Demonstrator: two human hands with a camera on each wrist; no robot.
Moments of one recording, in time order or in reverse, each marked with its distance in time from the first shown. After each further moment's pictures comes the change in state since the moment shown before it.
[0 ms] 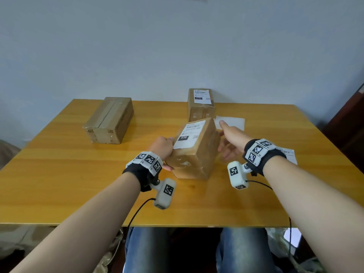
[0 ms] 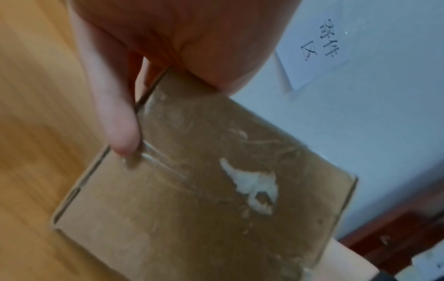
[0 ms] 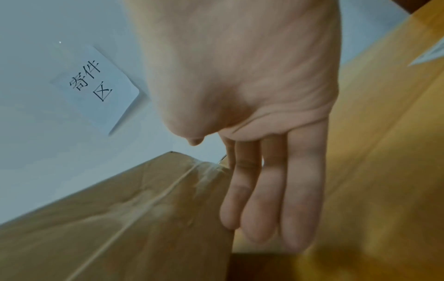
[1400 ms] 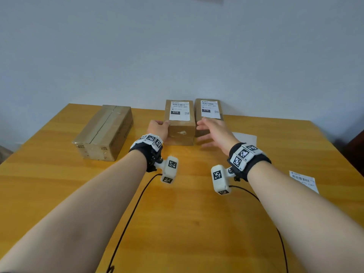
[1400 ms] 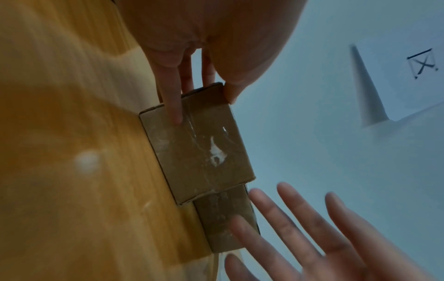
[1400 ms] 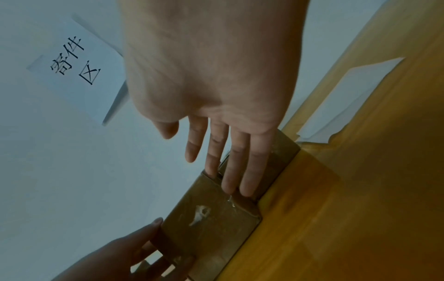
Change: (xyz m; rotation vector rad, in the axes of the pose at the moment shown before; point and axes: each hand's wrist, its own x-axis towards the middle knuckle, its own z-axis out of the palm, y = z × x) left_hand 0.170 0.029 -0.040 -0.495 0.386 0.074; right_hand 0.076 -0.071 0.036 0.205 -0.029 -0.355
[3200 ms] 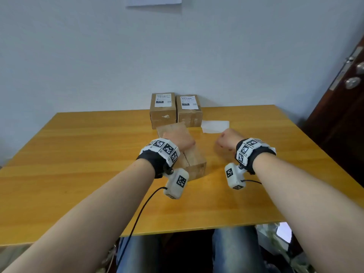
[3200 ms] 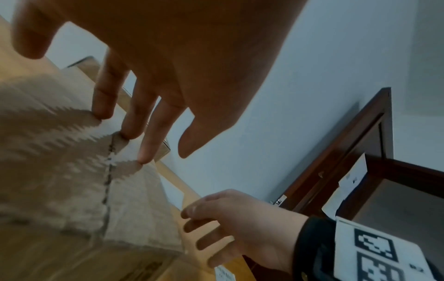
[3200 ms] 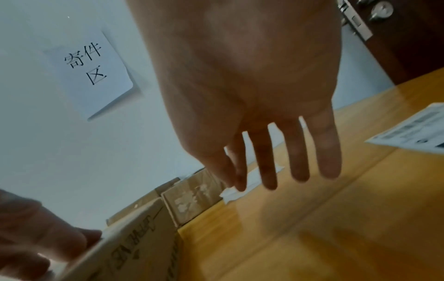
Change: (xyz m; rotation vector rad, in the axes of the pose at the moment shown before) left_hand -0.191 0.036 0.047 0.948 -0.381 0.398; right_hand -0.097 0.048 -0.093 -0.740 0.117 0.272
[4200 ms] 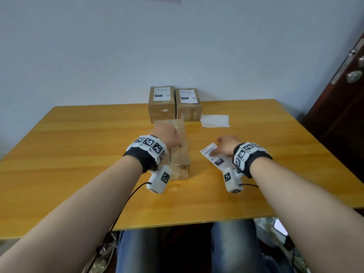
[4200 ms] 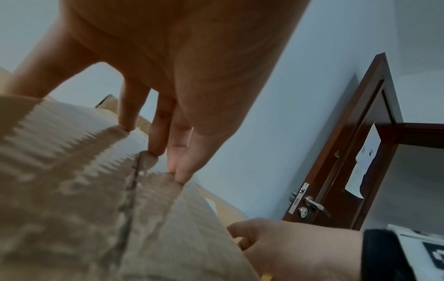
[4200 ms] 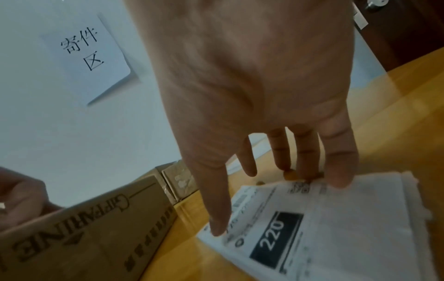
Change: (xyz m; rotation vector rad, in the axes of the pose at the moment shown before) left_hand 0.000 -0.040 -0.007 0.099 -0.021 0.043; right_hand 0.004 0.015 0.035 -0.172 -0.114 0.035
